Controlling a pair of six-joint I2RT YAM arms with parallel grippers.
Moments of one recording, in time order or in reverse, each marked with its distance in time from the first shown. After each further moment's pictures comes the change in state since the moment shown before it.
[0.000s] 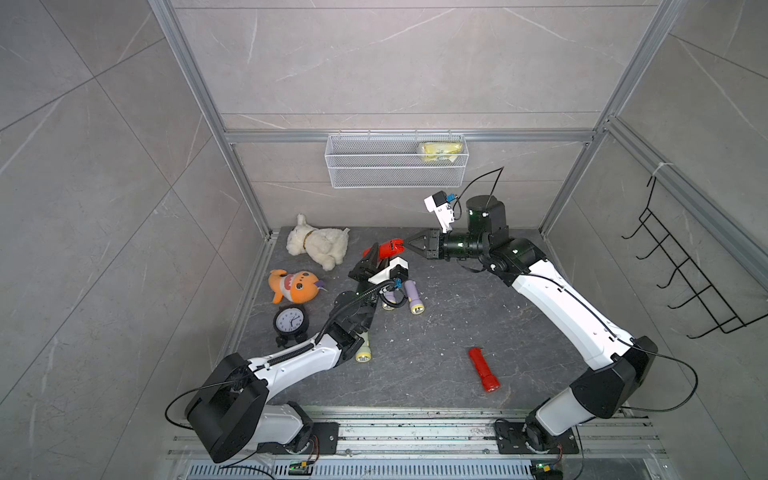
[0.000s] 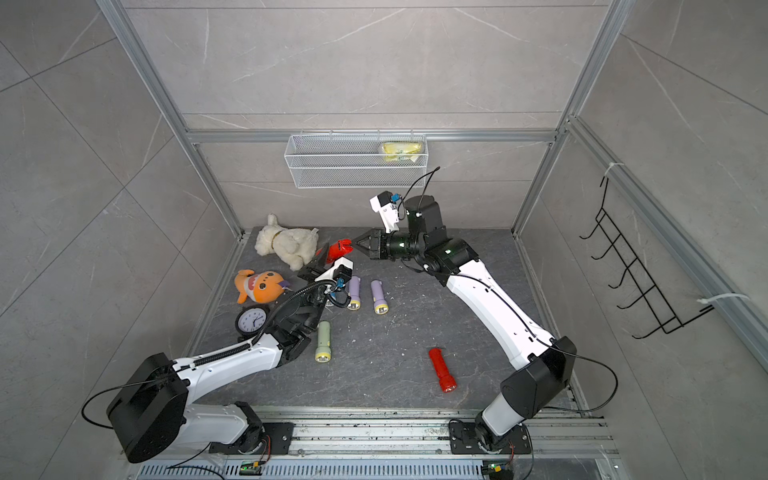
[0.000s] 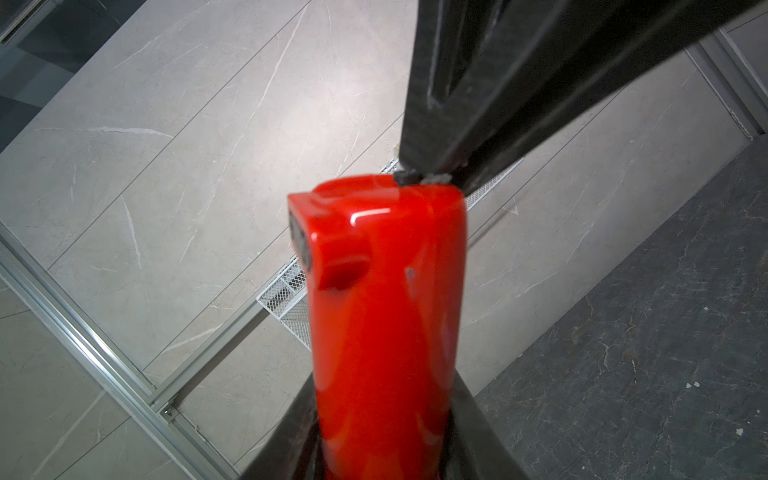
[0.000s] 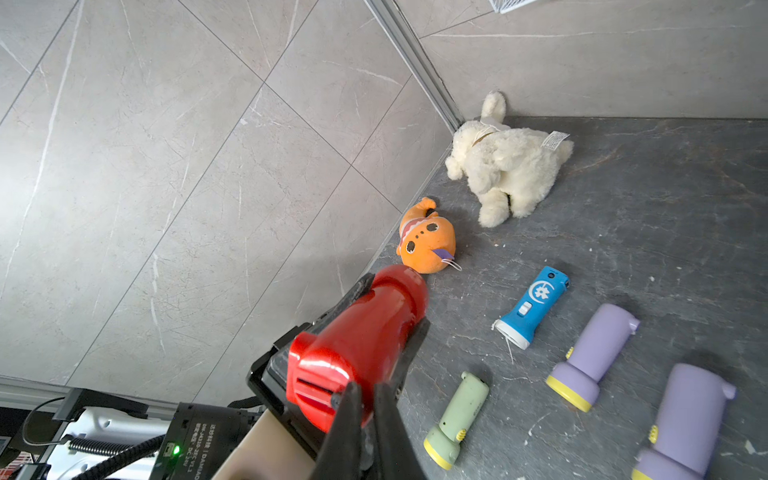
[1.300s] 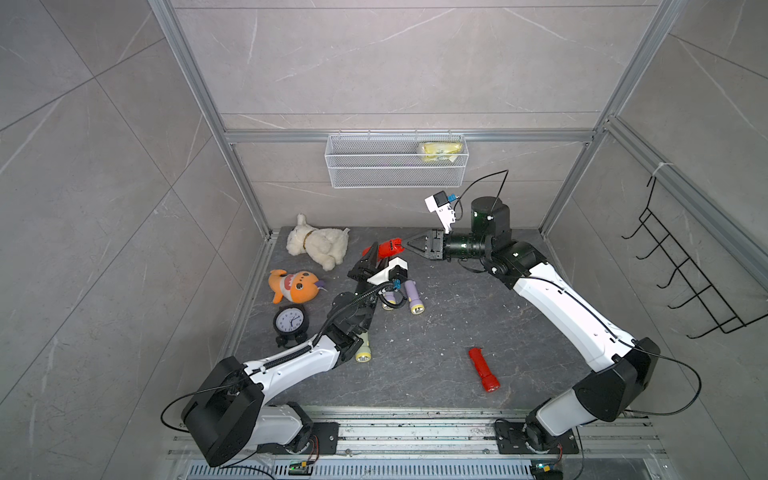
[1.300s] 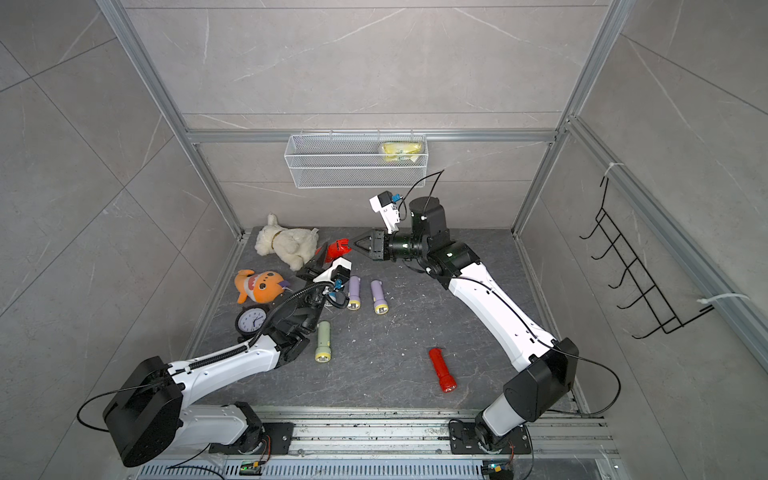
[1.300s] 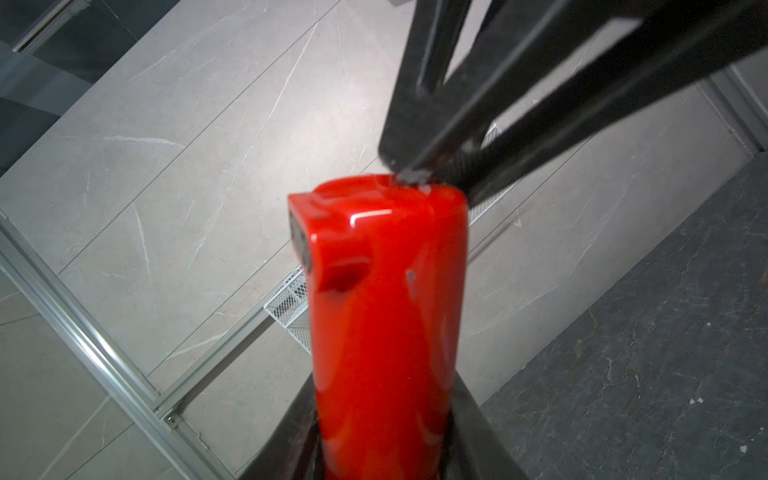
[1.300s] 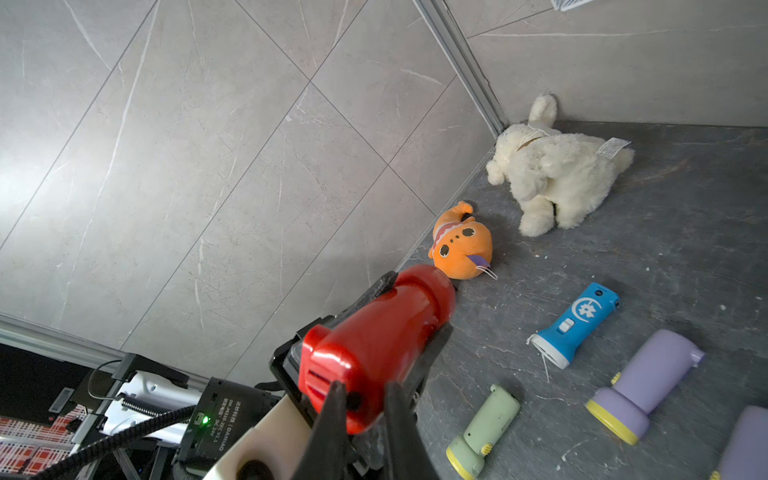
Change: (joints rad) left arm -0.004 -0.023 0.000 0.004 0.001 -0.003; right arm -0.014 -0.022 -0.063 0.132 -0.129 0.027
